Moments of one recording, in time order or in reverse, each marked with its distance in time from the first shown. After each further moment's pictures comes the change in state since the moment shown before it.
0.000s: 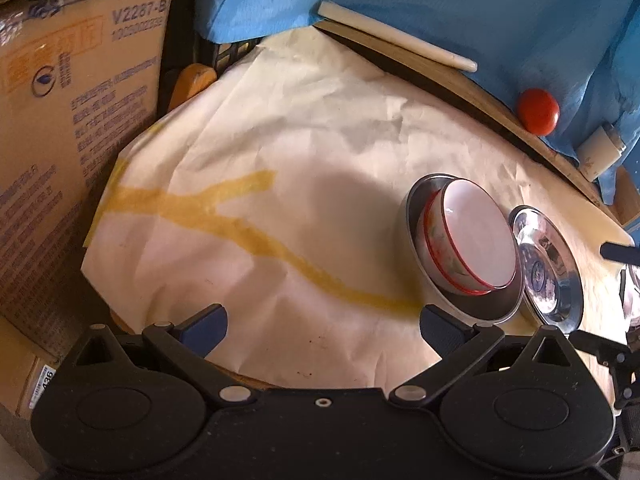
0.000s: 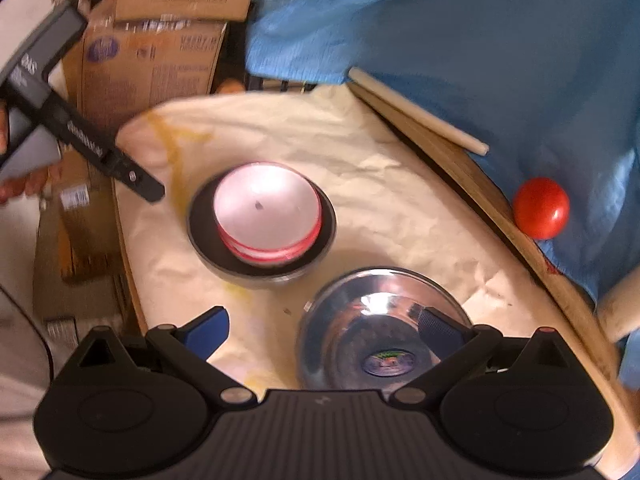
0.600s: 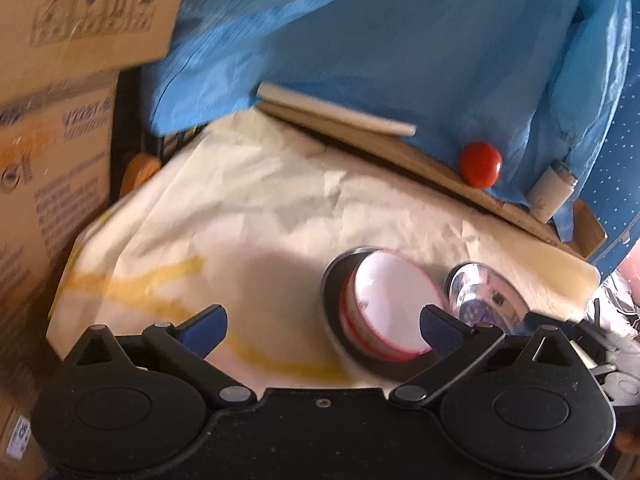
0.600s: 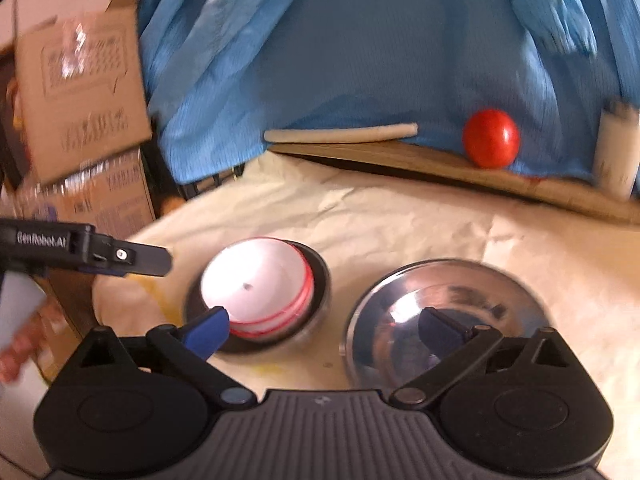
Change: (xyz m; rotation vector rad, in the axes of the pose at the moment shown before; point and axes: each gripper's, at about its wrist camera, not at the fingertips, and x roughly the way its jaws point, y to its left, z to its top) left arm -0.023 -0.038 0.006 0.045 -0.205 -0.073; right arm 0.011 0.001 -0.028 0.534 -0.249 -0.021
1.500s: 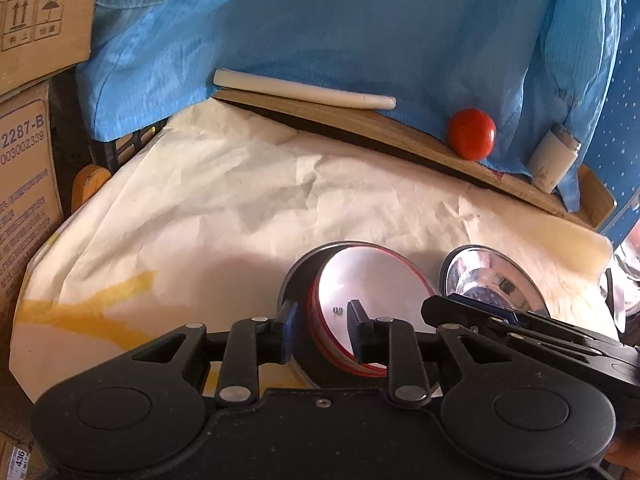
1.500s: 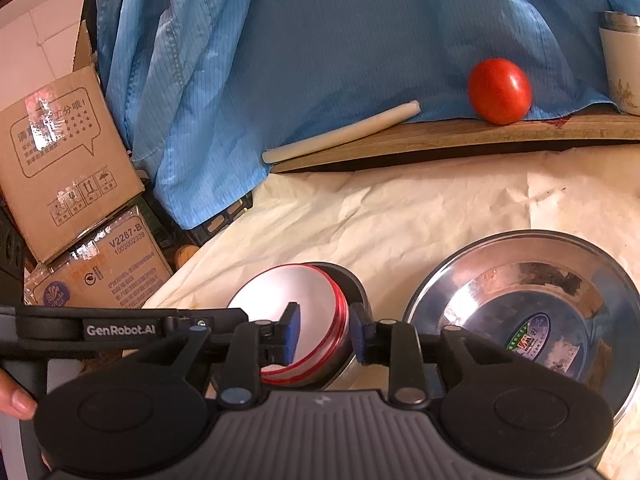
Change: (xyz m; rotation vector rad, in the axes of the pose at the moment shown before) left arm 0.040 -0.035 0.005 0.097 0.025 0.011; right arm 0.042 -0.011 -0.002 0.280 -0.060 0.142
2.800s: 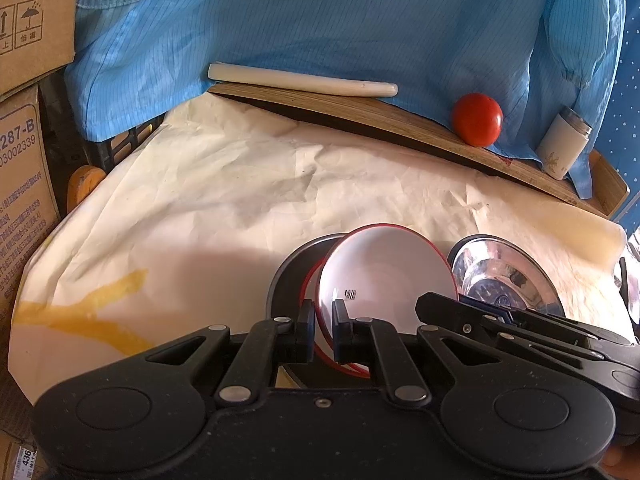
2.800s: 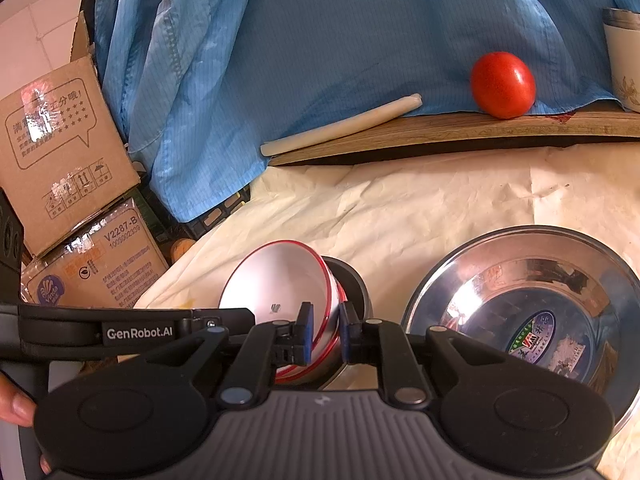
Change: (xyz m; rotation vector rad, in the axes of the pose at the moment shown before) left arm 0.014 -0.012 0.000 0.030 0.025 0.041; right arm 0.008 0.003 0.000 -0.007 0.018 -0.010
